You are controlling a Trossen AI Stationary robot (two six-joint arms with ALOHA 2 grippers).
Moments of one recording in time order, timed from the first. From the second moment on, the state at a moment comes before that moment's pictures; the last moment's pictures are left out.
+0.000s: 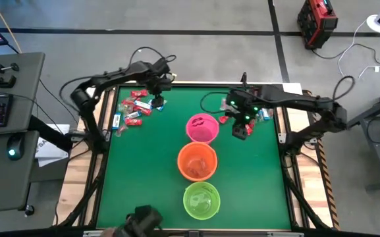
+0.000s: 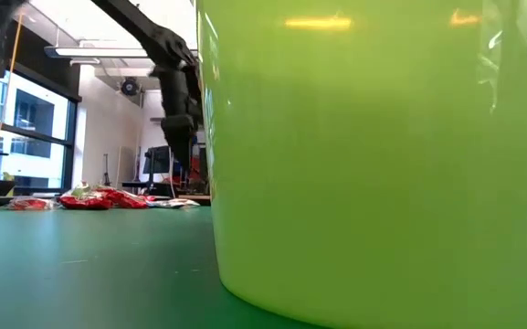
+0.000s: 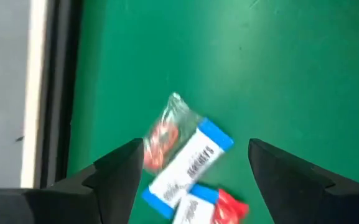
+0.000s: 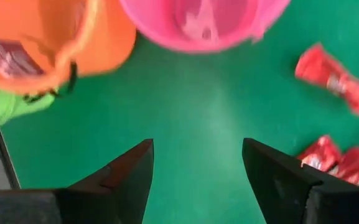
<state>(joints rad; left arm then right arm) 0.76 1.86 1.42 -0.92 0.07 0.61 -0.27 1.40 1.29 -1.20 -0.25 0.09</state>
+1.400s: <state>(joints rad) 0.55 1.64 1.50 -1.00 0.49 0.19 -0.28 1.07 0.97 -0.89 -0.13 0.23</state>
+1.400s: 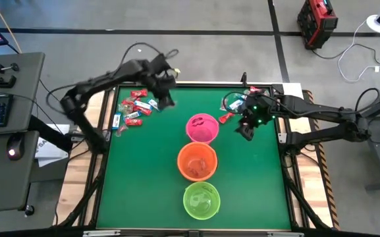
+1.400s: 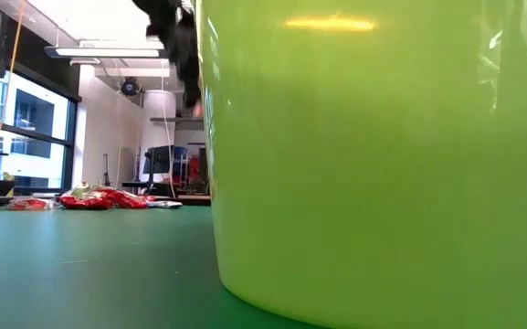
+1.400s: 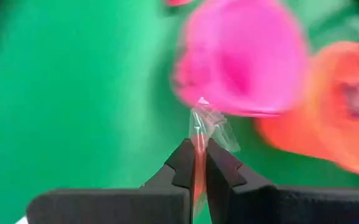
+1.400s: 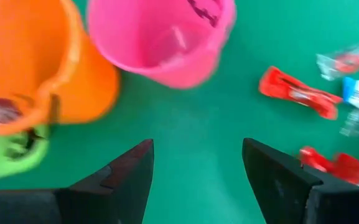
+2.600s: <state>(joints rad) 0.09 1.45 1.40 -0.90 0.02 0.04 -0.41 1.19 1.14 -0.97 0.02 0.56</state>
